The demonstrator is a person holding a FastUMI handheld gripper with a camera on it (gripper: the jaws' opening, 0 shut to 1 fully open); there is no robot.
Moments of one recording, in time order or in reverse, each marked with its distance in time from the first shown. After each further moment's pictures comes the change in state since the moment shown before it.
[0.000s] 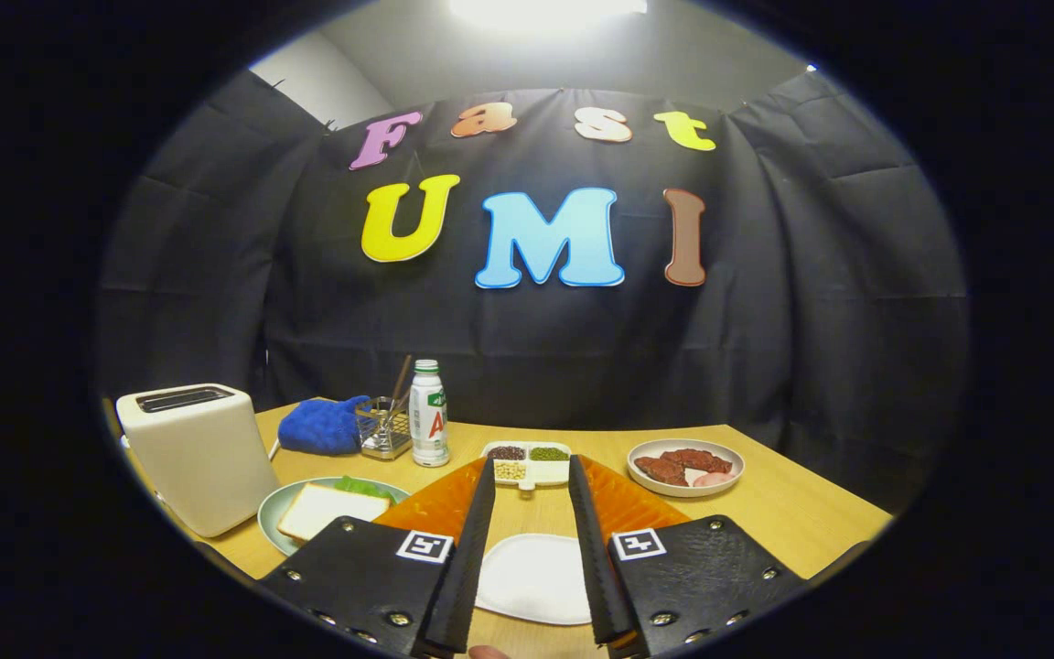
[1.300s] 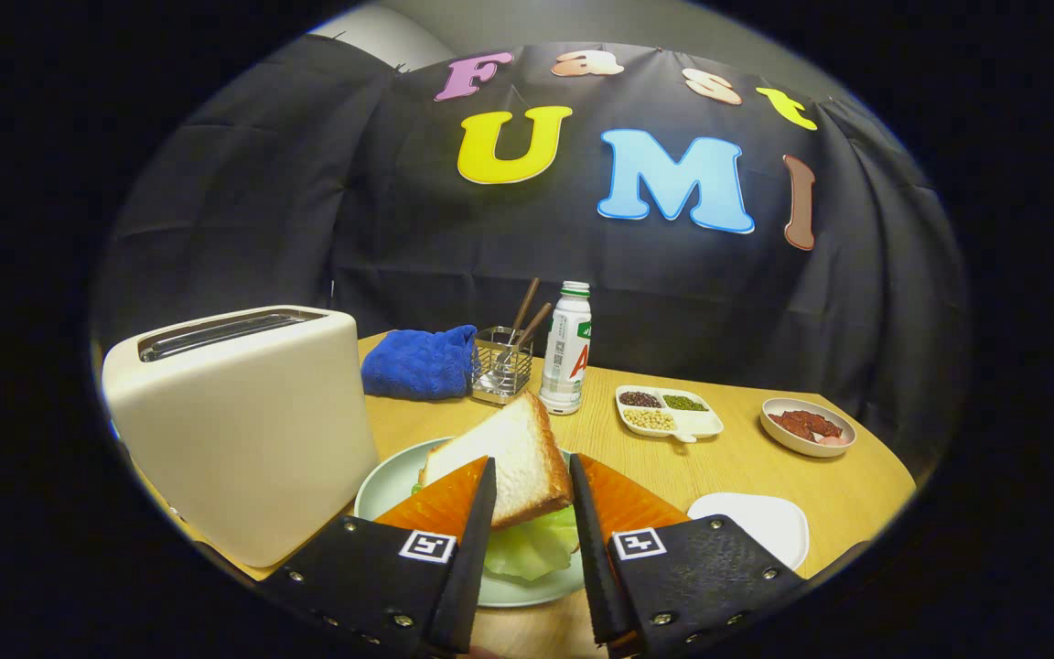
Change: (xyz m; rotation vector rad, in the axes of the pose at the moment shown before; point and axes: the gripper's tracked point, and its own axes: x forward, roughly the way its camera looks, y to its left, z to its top) arm 0.037 0.190 -0.071 -0.099 0.196 0.169
